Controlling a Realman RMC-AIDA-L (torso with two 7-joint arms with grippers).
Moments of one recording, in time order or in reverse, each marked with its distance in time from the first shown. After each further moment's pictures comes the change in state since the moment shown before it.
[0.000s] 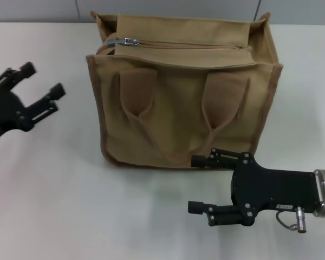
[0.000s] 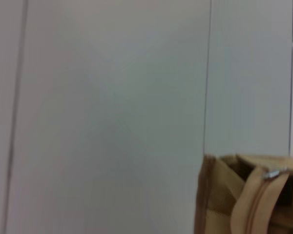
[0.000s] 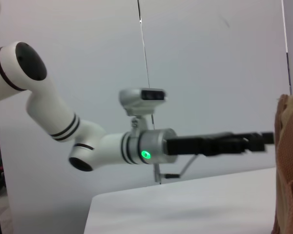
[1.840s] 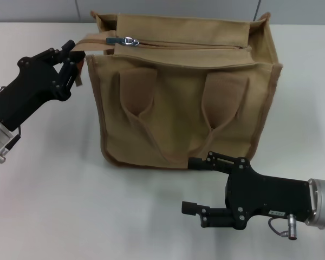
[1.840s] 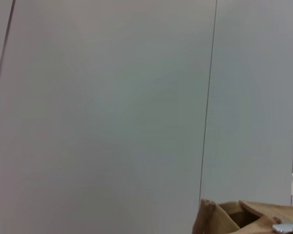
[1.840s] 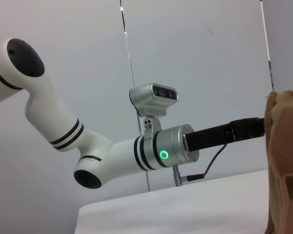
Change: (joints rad) left arm -0.114 -0.004 0.111 -0.210 -0.180 -0.116 0.078; right arm -0.001 0.003 0.004 0.112 0.043 0.036 -0.076
